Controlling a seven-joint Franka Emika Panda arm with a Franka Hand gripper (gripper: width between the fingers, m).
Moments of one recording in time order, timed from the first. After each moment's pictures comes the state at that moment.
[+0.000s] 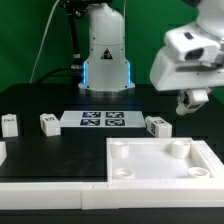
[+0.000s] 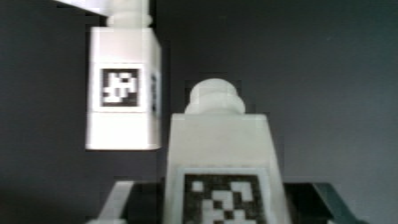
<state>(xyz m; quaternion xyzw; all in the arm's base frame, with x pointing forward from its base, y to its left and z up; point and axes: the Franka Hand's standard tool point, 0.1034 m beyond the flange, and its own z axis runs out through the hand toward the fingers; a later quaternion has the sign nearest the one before) 0.427 0.157 0.084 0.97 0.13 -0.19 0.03</state>
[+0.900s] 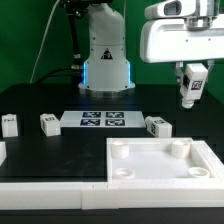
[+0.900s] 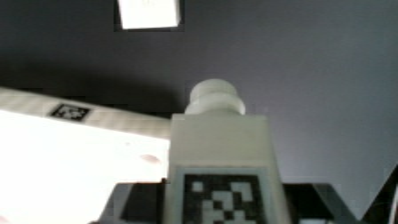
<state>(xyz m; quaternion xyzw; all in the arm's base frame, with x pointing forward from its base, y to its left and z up) 0.461 0.151 0.123 0.99 0.14 0.06 -0.02</state>
